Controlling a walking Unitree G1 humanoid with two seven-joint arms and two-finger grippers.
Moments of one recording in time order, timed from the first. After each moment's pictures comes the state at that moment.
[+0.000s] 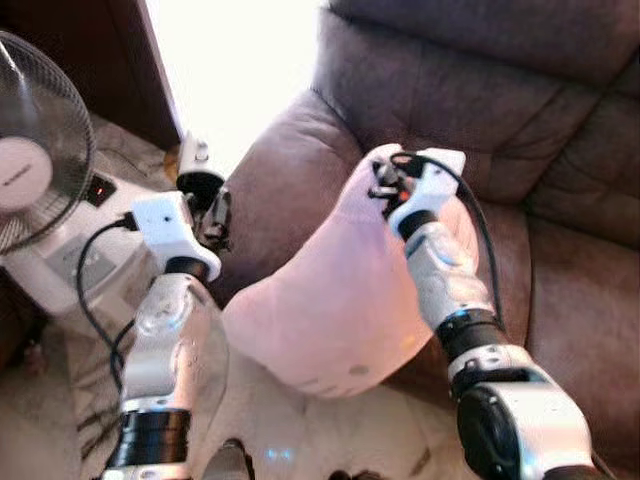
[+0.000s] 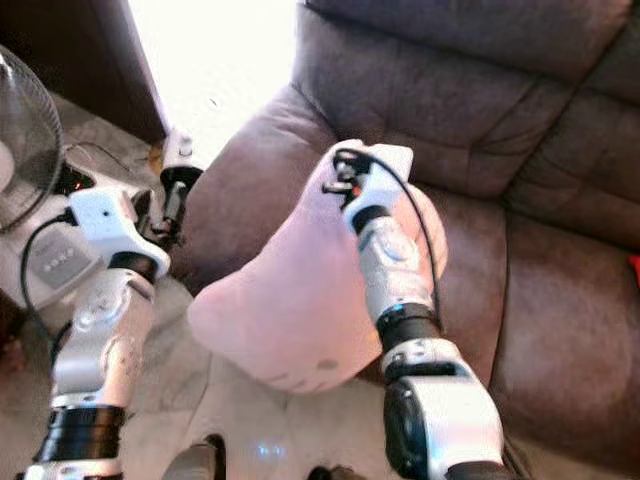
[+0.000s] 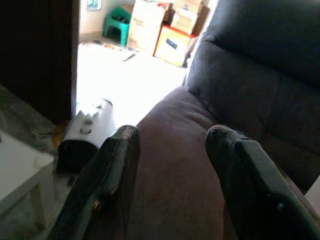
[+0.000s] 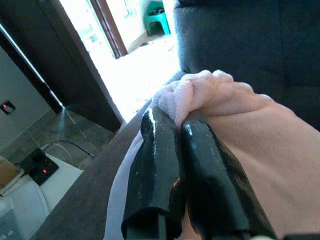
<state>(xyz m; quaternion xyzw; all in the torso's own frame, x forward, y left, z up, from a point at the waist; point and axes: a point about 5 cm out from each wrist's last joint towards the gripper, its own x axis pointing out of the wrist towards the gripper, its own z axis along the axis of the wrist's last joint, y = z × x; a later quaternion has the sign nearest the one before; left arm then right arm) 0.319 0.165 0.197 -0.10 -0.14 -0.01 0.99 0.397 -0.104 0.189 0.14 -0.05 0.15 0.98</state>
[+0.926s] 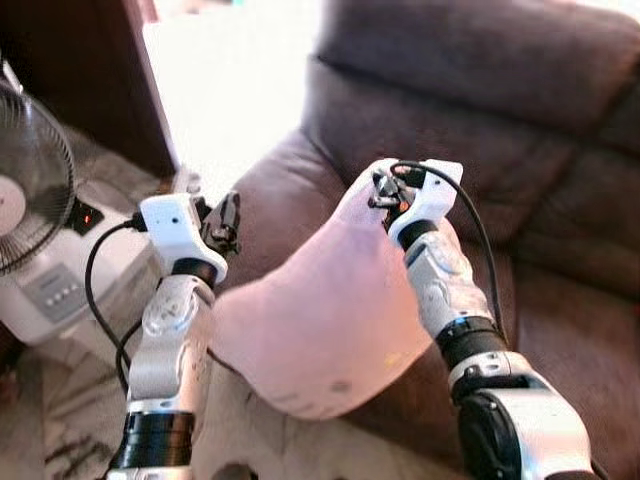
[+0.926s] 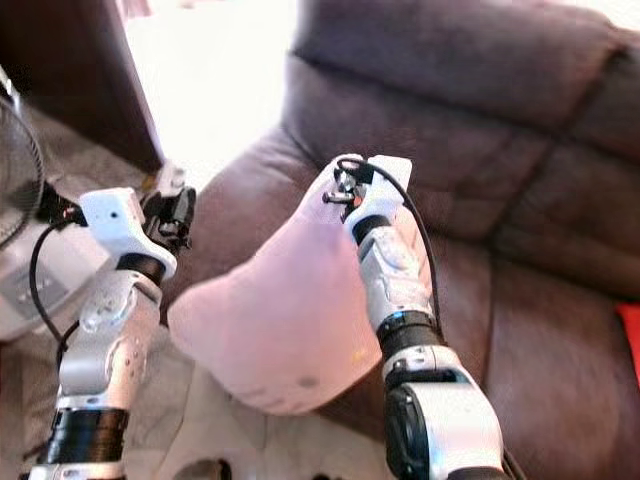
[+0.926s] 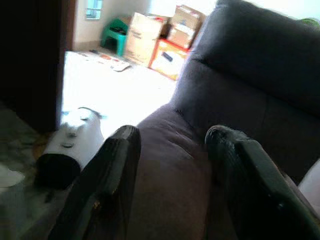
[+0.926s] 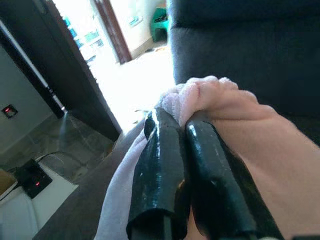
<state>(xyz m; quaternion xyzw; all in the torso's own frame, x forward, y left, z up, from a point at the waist) 0.317 0.161 0.194 -0.10 -0.13 -0.02 0.99 0.394 -0.105 0.179 0.15 -0.03 0.14 0.98</state>
